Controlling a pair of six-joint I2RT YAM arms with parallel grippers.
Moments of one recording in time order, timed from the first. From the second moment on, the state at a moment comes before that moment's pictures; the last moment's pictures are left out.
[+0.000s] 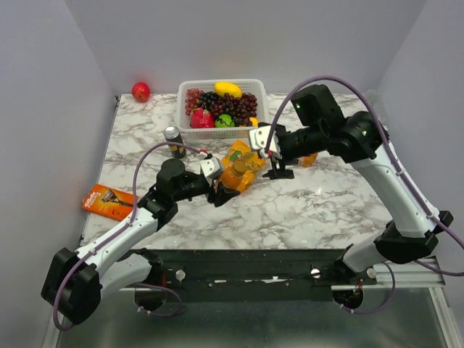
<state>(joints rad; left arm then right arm) -0.56 1.00 0.55 0.30 0.63 0.05 0.76 1.52 2.05 -1.28 -0.52 -0.93</state>
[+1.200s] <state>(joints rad) -0.62 1.08 0.77 -0.05 0.74 0.36 0.84 1.50 1.77 -1.23 -0.55 -1.39</state>
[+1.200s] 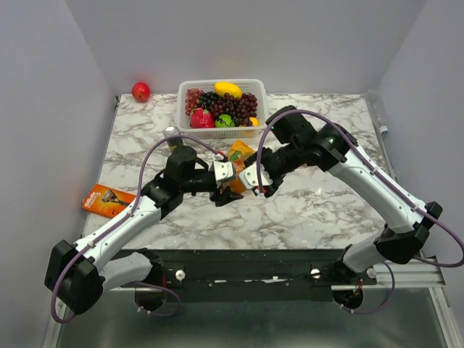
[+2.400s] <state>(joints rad) -0.62 1.09 0.73 0.05 0.35 0.21 0.68 1.96 2.28 -1.31 -0.62 -0.23</state>
